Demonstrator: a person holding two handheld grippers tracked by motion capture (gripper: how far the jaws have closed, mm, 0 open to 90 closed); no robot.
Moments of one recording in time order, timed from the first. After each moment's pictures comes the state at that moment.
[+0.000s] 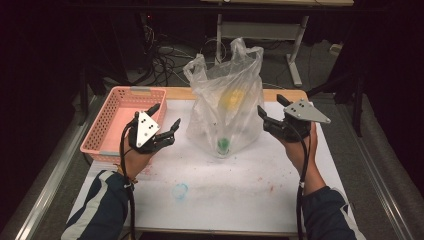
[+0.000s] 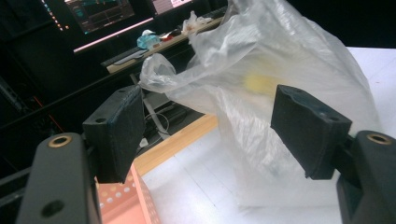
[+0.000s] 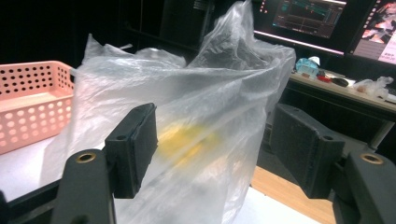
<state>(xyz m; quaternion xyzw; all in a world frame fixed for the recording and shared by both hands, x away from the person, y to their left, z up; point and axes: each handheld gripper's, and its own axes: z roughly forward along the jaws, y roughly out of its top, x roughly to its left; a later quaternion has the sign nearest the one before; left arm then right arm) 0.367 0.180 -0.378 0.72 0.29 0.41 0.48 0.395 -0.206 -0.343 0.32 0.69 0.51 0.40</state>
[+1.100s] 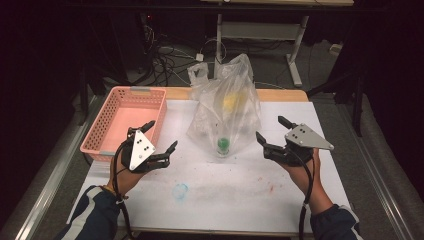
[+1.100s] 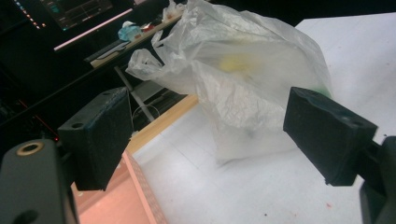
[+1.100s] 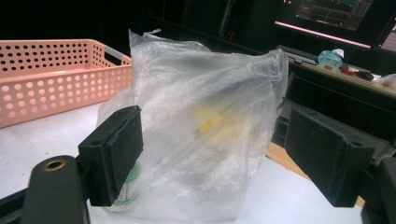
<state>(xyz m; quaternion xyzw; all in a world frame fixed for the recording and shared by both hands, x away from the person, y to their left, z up) 0.326 0.191 -0.393 0.75 0.25 0.40 0.45 0.349 -0.212 -0.369 0.30 0.71 0.51 0.38</state>
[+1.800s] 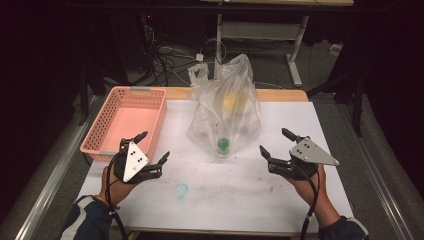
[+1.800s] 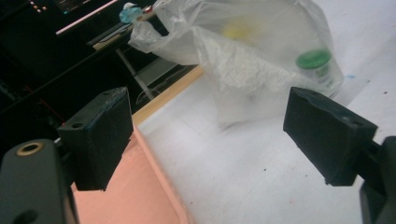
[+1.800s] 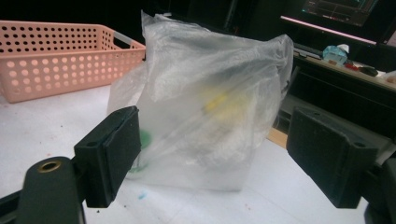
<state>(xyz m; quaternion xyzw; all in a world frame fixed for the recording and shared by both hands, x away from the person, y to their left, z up) 0.309 0.210 -0.413 0.76 0.27 0.41 0.42 0.326 -0.225 -0.388 0.29 0.72 0.50 0.37</state>
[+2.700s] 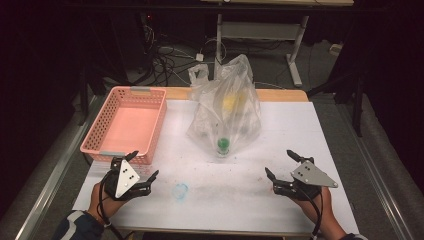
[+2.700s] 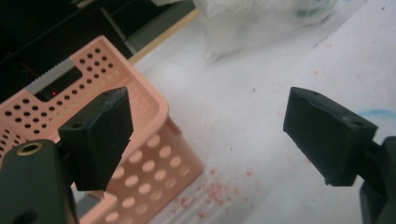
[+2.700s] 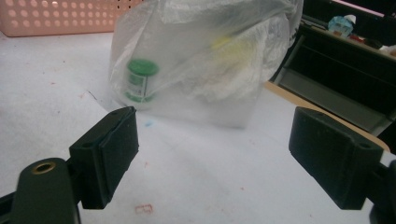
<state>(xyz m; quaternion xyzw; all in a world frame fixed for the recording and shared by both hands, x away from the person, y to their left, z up) 0.287 0.239 -0.459 0.80 0.28 0.38 0.37 0.298 -0.245 -0.436 0.30 0.75 0.46 0.37</state>
